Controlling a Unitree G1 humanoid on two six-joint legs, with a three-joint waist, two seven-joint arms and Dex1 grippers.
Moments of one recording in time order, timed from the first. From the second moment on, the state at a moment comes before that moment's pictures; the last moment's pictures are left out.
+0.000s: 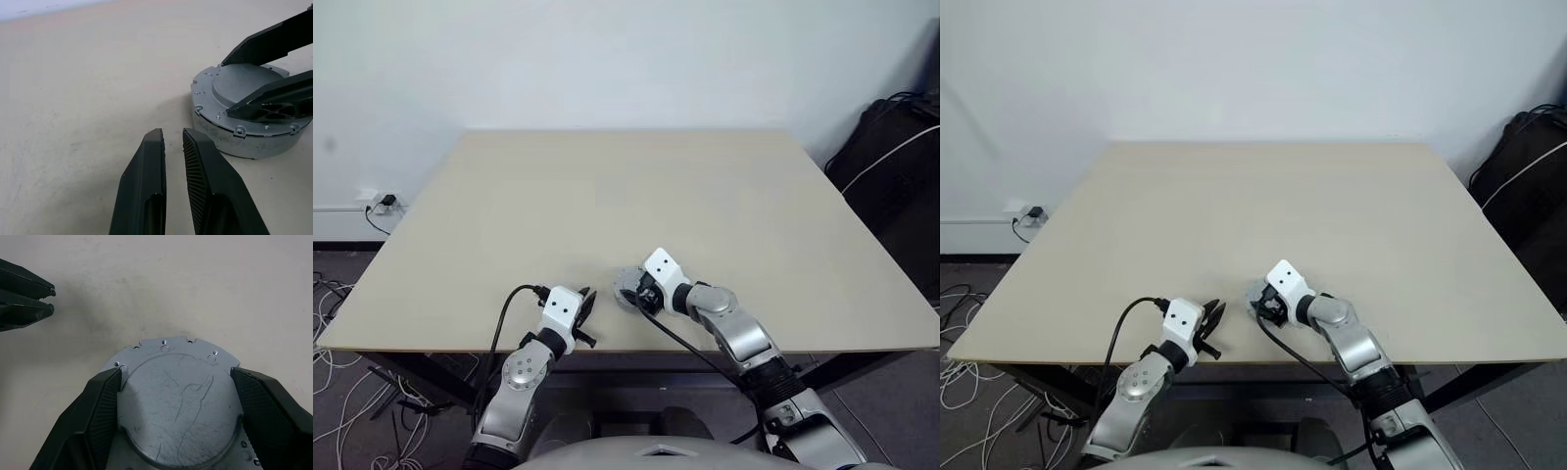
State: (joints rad) left arm 0.19 0.14 -0.21 0.01 0.04 -0.03 -0.33; right arm -0.24 -0.27 0.34 0.13 0.00 0.42 0.57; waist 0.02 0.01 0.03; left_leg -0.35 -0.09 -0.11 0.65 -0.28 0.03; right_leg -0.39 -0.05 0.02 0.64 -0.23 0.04
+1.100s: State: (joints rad) left arm -0.30 0.07 -0.16 0.20 -0.16 0.59 -0.47; right arm -0.23 -0.27 0.32 0.11 0.02 0.43 0.58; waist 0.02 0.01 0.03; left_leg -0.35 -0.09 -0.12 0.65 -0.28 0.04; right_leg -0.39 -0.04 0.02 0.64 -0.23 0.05
